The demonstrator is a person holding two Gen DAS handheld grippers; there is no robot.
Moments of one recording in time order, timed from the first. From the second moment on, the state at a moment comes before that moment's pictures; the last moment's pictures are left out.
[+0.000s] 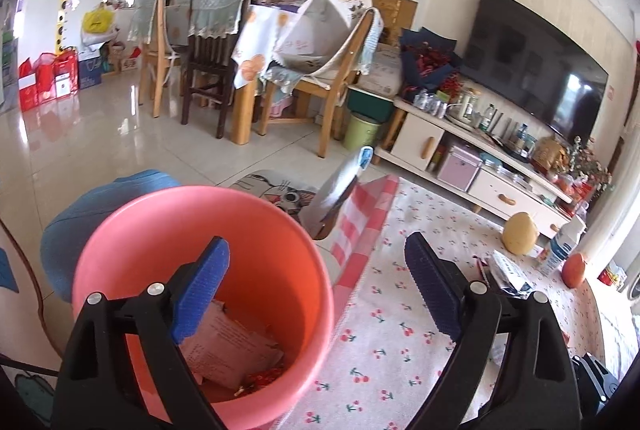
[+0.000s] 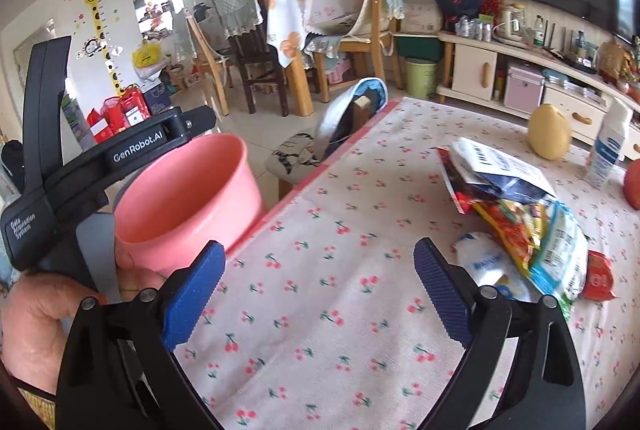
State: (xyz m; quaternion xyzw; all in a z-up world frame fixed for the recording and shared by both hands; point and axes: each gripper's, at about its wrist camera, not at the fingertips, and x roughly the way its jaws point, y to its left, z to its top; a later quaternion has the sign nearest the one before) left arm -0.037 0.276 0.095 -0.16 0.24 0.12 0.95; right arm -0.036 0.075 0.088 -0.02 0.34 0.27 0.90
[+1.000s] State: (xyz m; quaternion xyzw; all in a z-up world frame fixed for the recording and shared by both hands) left arm -0.024 0.132 0.081 -0.04 0.30 -0.02 0.95; right arm -0.052 -0.090 0.081 0.09 0.35 0.24 0.90
